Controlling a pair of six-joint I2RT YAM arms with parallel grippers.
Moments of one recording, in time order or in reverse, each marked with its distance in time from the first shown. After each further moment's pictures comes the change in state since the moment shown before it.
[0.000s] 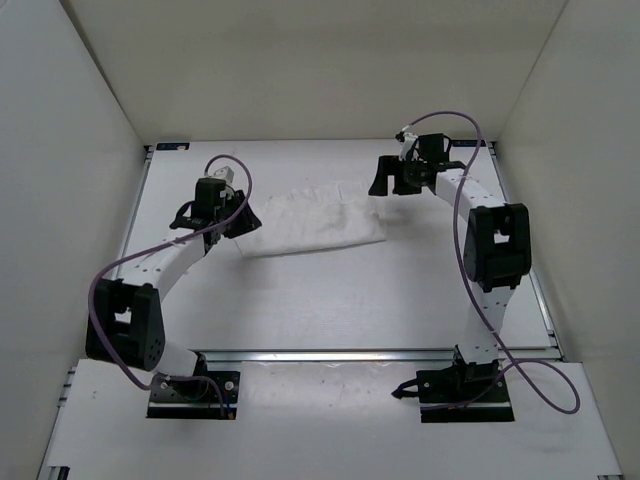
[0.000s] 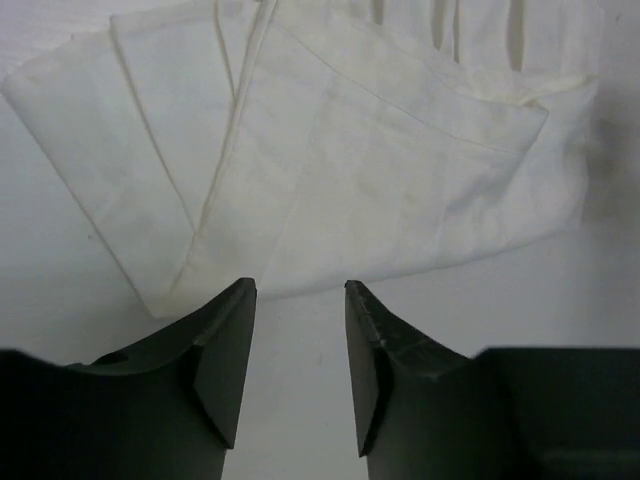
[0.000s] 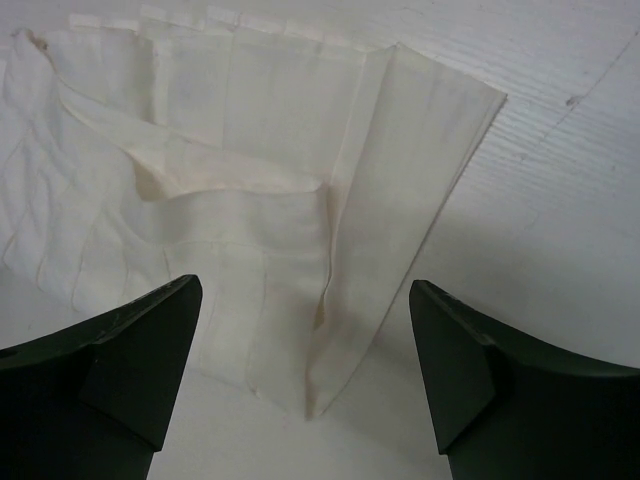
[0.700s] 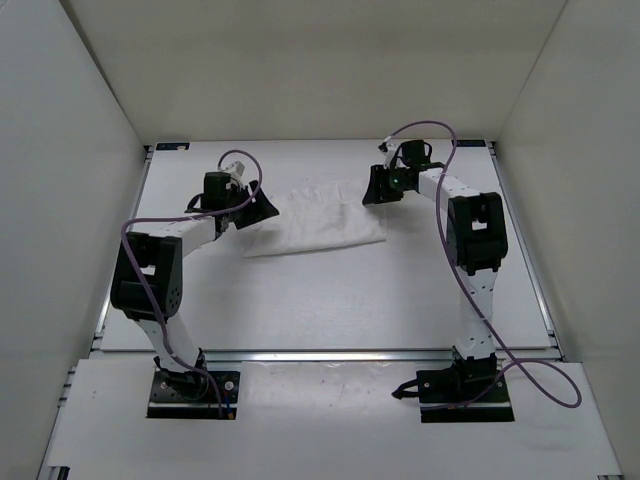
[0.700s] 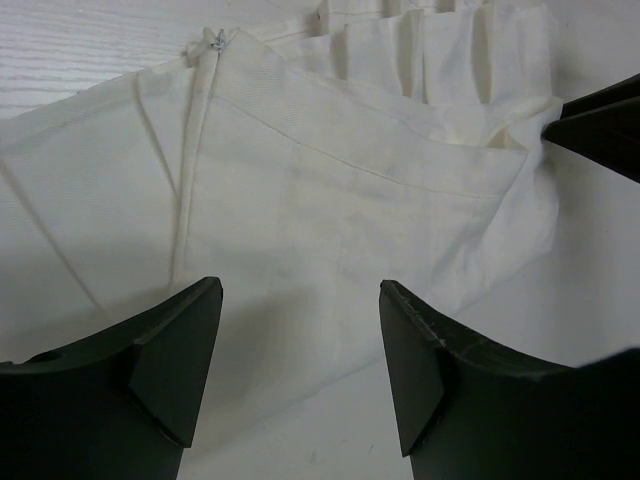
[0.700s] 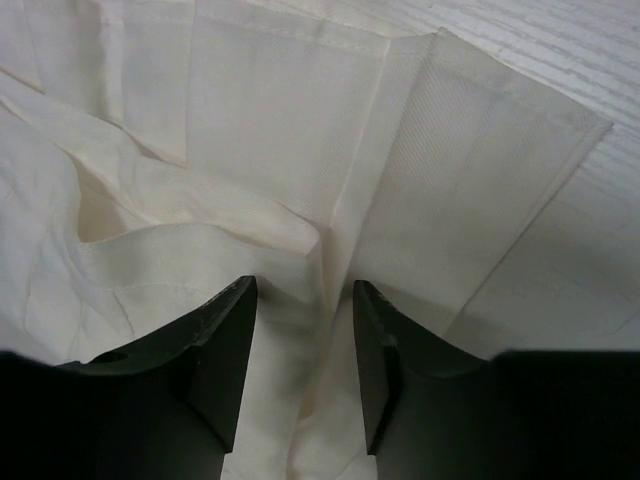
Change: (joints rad) left arm 0.052 0.326 0.099 0.265 0.208 0.000; right arm 0.032 0.248 0.179 -0.042 -0.054 -0.022
